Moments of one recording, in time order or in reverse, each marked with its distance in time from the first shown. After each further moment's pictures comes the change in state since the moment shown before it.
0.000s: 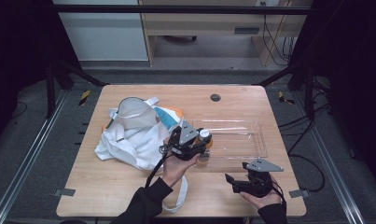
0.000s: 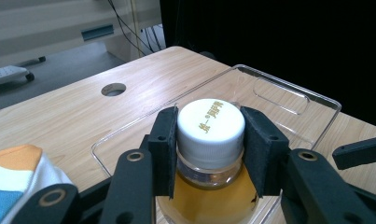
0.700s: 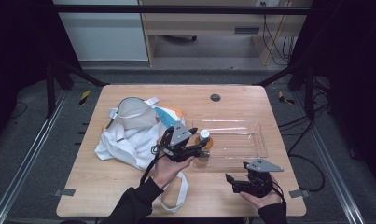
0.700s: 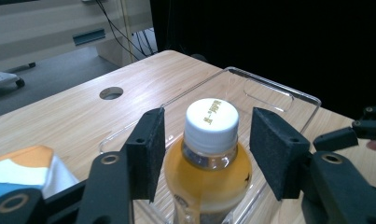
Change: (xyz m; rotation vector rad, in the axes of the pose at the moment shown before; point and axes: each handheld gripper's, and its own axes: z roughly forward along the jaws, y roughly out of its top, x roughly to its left) left arm 0.008 0.006 -0.026 0.004 -0.044 0.023; right arm 0.000 0.000 0.000 -0.004 -0.014 -0.002
